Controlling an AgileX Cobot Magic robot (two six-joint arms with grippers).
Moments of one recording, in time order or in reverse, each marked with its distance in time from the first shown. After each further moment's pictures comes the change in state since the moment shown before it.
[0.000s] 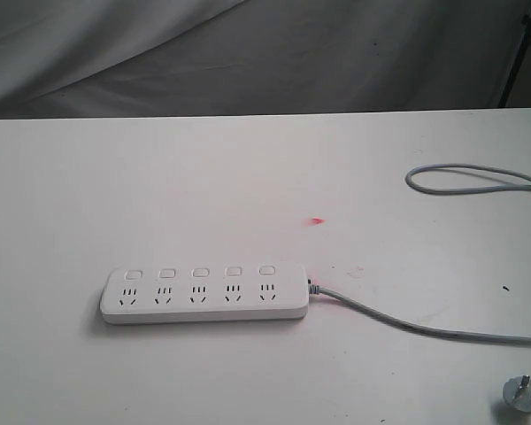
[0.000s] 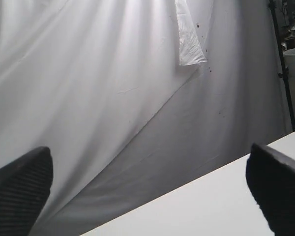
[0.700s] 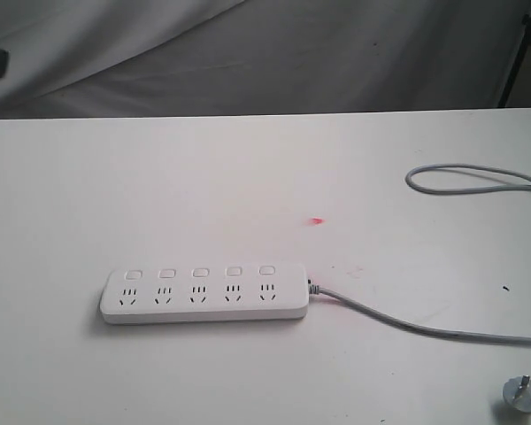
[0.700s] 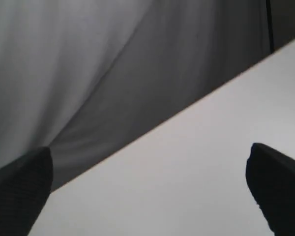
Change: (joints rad) left arm 0.000 0.304 0.000 -0.100 -0.005 0.216; right arm 0.000 0.000 0.000 0.000 0.000 0.000
